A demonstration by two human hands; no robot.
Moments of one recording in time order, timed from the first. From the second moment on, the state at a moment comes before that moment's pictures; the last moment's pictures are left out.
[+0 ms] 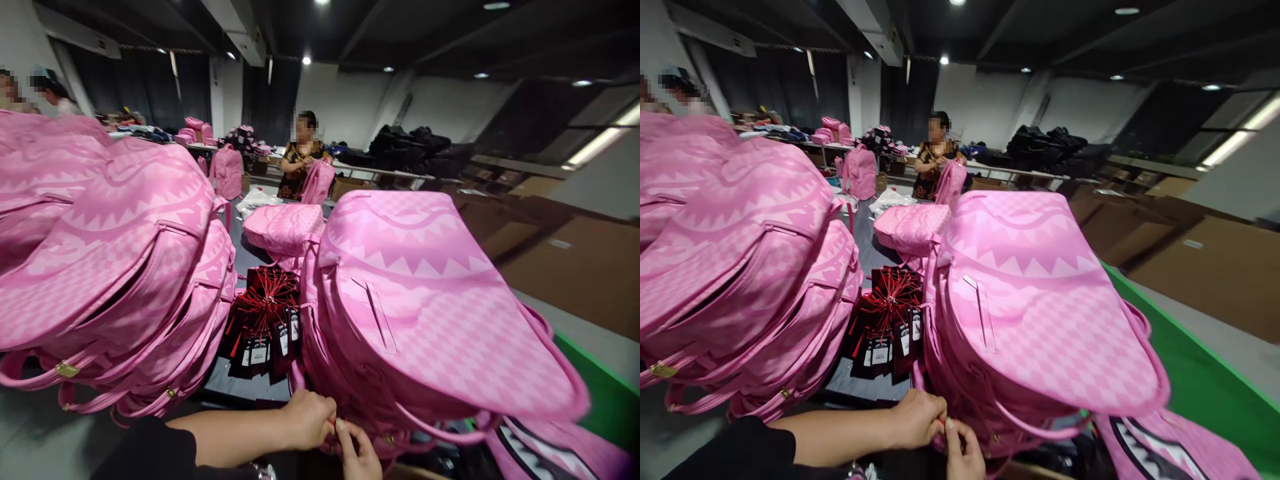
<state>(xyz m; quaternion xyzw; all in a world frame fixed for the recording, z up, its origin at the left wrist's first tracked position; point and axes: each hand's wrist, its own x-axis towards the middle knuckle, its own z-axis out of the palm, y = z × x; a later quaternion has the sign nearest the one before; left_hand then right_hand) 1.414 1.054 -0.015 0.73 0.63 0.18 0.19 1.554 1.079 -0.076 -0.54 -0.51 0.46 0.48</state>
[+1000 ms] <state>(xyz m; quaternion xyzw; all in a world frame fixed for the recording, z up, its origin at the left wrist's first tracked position) 1.419 1.050 -0.010 0.78 0.61 0.10 0.13 1.539 1.065 -0.073 -0.49 -0.34 0.57 0.56</state>
